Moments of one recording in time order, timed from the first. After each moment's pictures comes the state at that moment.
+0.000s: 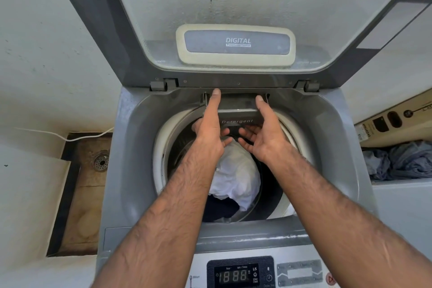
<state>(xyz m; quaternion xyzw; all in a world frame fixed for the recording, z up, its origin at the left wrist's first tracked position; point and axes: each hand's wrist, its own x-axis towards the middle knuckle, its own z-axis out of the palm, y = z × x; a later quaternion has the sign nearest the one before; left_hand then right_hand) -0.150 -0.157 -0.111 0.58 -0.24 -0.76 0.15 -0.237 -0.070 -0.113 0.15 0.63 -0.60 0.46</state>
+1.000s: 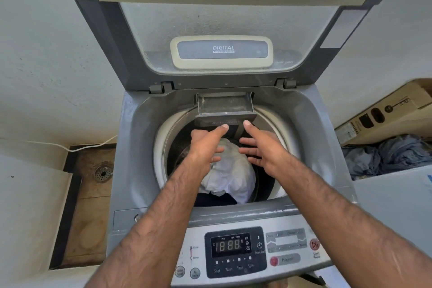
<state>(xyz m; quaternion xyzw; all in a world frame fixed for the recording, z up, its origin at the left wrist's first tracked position) -0.095 -0.118 -0.090 0.54 -0.47 -0.70 0.06 -0.211 -0.004 -0.094 0.03 0.76 -0.48 0.44</state>
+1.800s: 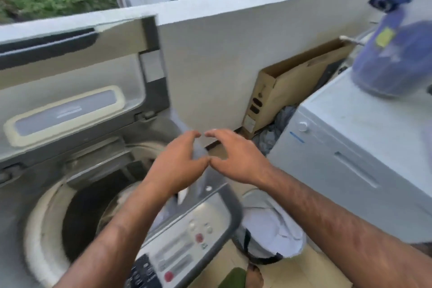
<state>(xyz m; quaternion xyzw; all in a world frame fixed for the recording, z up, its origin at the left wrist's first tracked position) -0.183 0.063 0.062 0.11 -0.93 -0.34 -0.07 -0.250 0.216 0.048 -0.26 0.93 -0.22 0.15</state>
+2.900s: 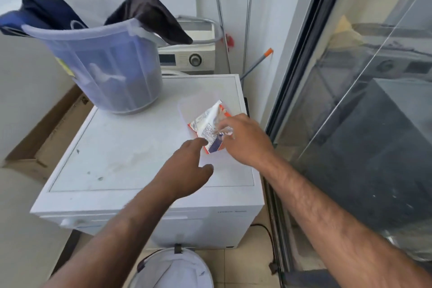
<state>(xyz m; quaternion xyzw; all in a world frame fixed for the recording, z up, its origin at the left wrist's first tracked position) -0.430 0.689 0.062 -0.34 -0.88 -0.23 -0.23 -0.371 0.854 0.055 0.25 0.93 -0.25 -0.05</state>
